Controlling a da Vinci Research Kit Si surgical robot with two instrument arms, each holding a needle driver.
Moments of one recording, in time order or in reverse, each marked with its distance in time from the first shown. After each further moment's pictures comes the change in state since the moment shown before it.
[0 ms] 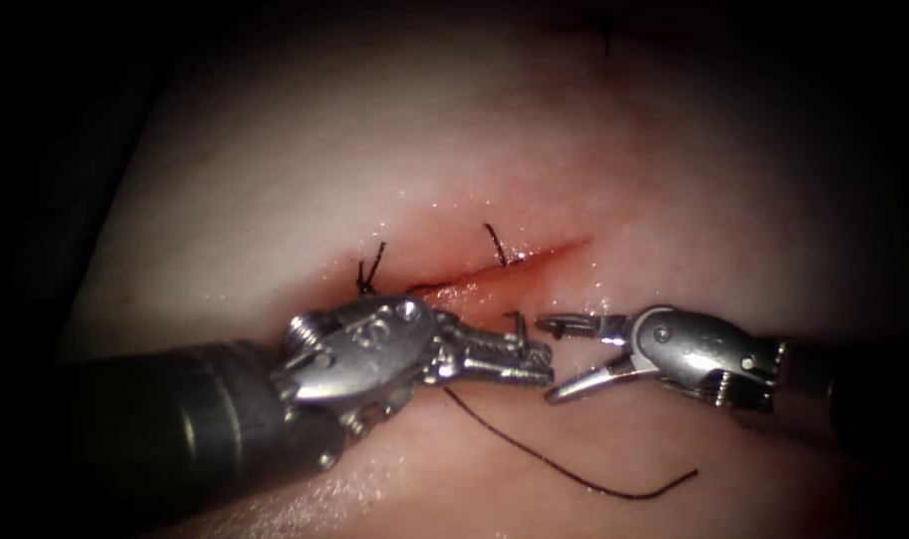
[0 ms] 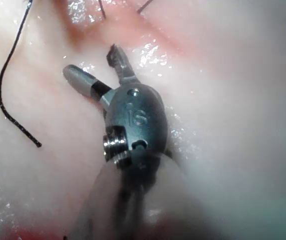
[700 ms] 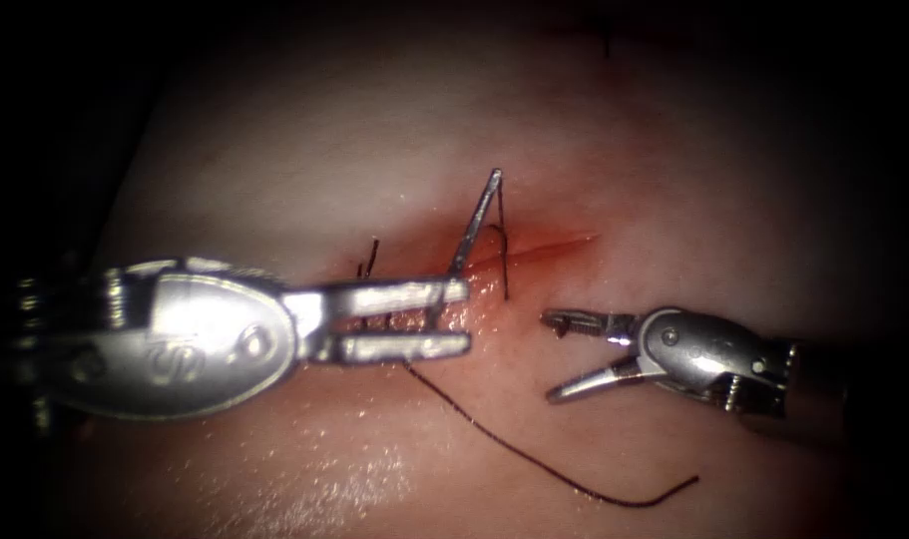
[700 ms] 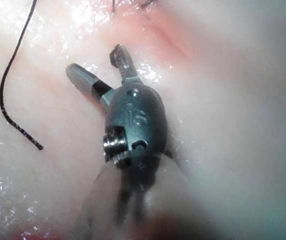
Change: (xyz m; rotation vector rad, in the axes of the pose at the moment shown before) right arm 0.004 0.000 0.000 -0.033 0.055 0.055; left arm 0.012 0.009 -0.008 0.313 -0.084 0.810
